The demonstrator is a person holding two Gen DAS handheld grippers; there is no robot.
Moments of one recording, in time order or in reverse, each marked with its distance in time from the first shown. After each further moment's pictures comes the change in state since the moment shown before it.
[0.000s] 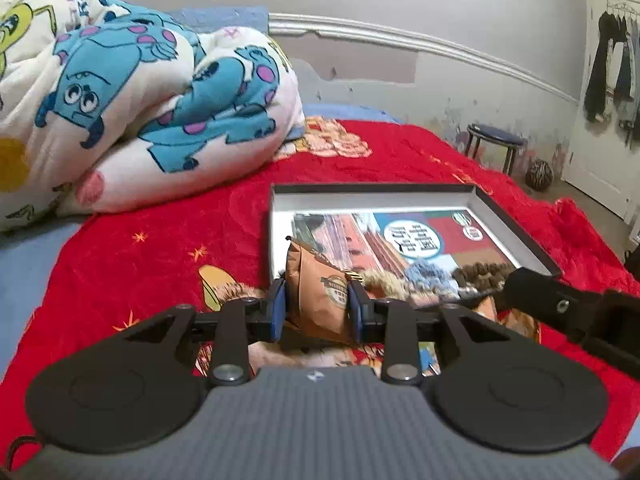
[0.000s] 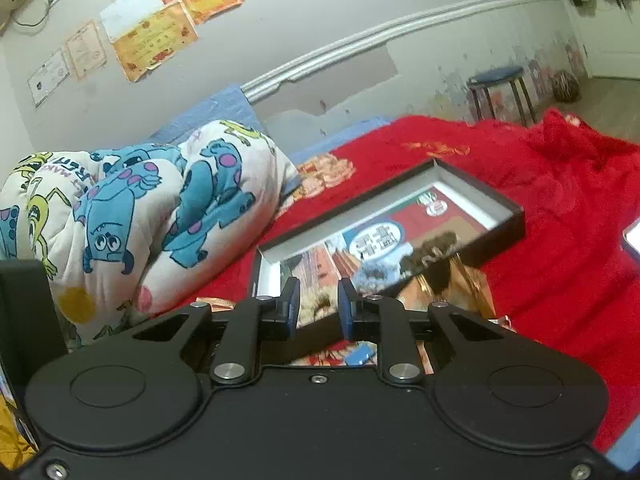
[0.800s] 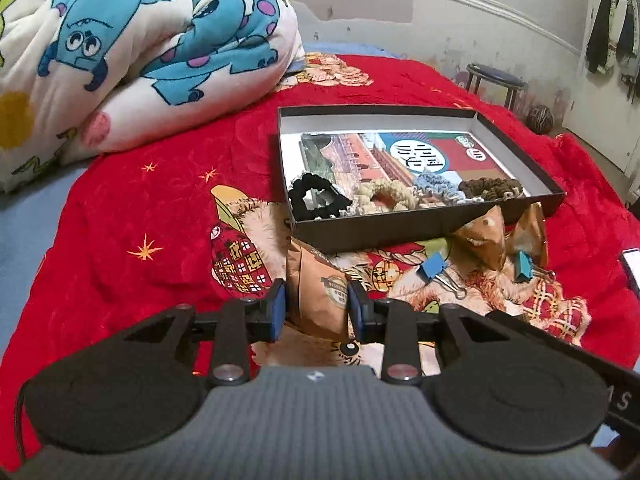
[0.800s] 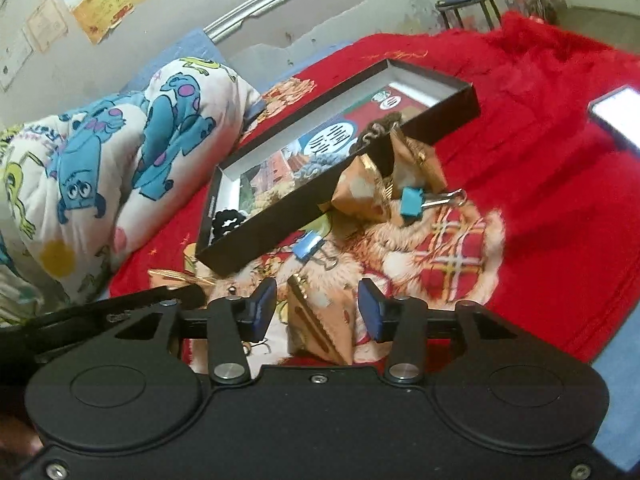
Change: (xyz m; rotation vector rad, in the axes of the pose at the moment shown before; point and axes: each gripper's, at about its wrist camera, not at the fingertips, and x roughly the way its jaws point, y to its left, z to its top) left arm -0.006 0.007 -0.033 0.040 0.197 0.006; right arm 0.006 -0.045 -0.057 0.113 0.210 -0.034
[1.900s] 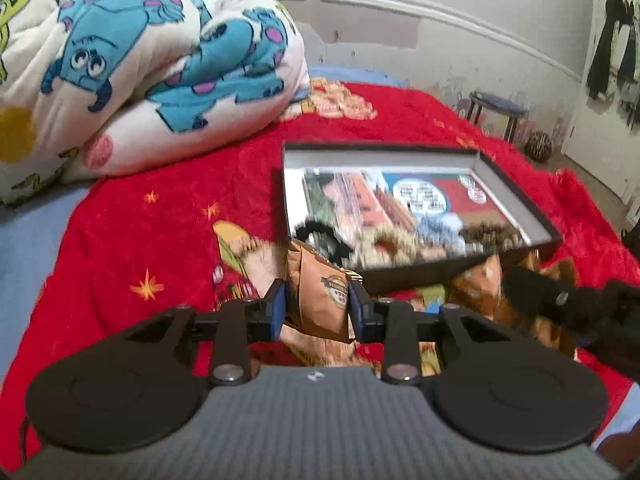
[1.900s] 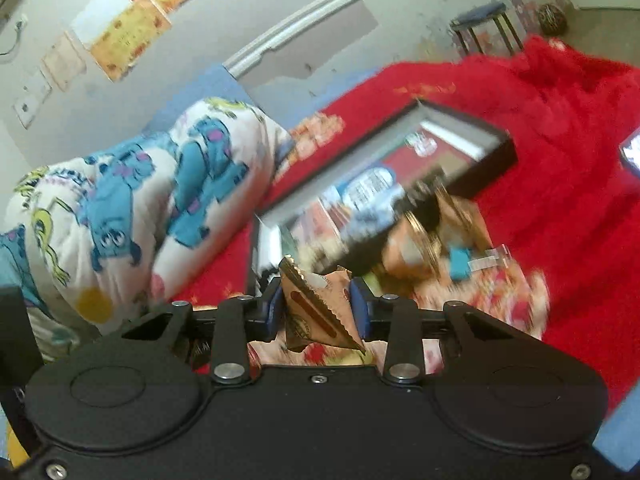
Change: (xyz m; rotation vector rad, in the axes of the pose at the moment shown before) left arm -0.008 0.011 0.030 -0.047 -0.080 -0.021; right arm -0.007 0.023 0.045 0.031 -0.087 0.088
